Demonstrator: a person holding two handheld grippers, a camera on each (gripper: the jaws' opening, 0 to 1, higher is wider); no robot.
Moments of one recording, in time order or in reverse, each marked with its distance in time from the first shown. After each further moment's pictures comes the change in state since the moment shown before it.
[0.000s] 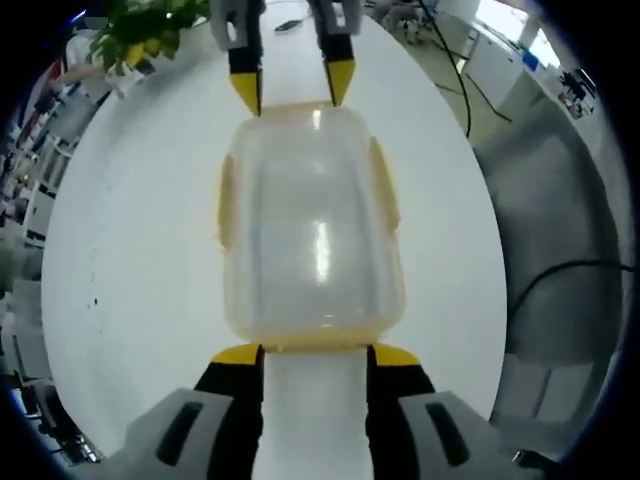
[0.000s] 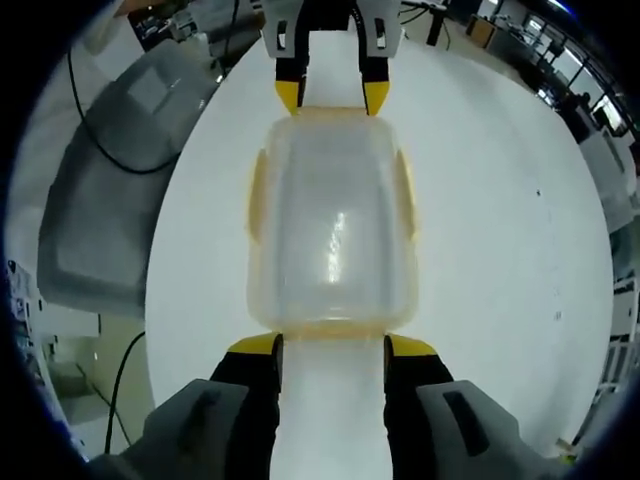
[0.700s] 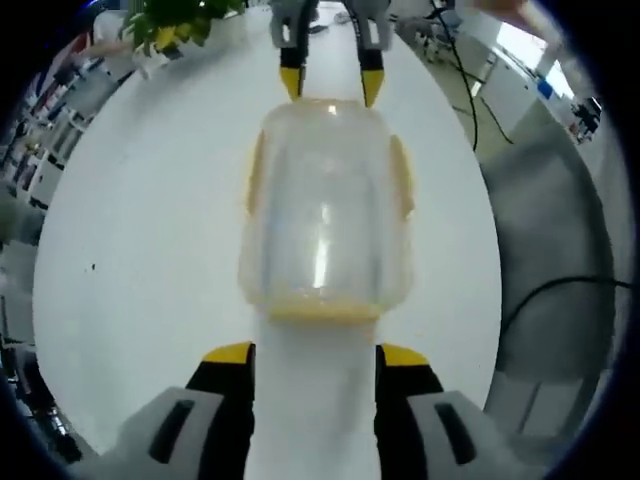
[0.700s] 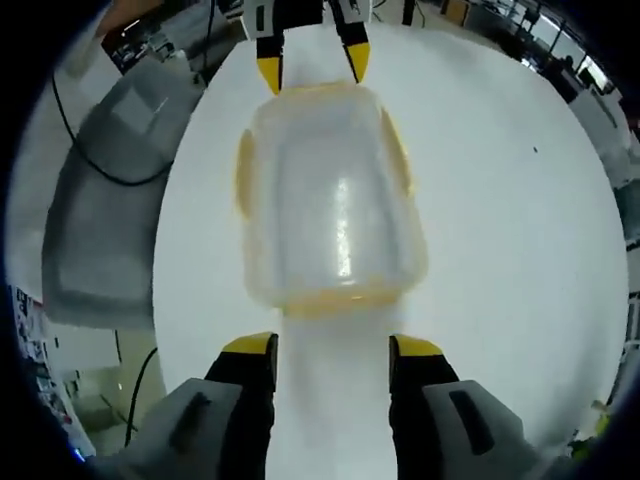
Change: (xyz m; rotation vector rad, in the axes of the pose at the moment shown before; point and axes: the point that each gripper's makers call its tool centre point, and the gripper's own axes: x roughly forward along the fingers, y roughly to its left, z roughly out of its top) left arm -0.011 0.004 -0.020 -0.199 -0.067 -0.028; right arm -0.001 0.005 -0.022 0.210 -0.020 0.022
